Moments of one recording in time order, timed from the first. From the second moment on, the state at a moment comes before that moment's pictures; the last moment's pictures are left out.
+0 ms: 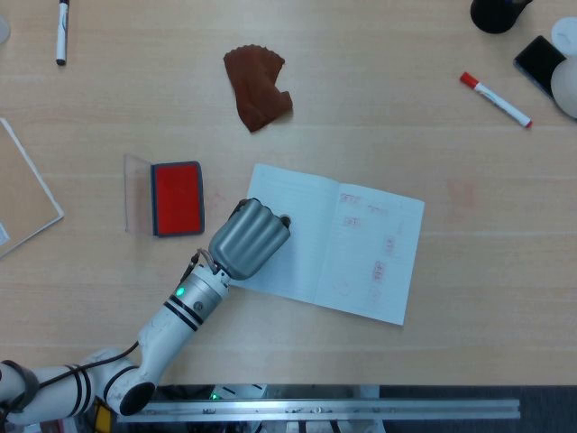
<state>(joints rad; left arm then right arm) -0.56 -1.87 -0.01 -1.26 1.55 1.10 0.93 0.01 -1.02 0.03 -1.49 -1.48 1.45 0.24</state>
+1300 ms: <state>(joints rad) -0.60 -1.85 -0.04 -1.31 1.55 1.11 0.95 0.00 -1.02 0.03 -1.48 -1.48 1.46 0.26</state>
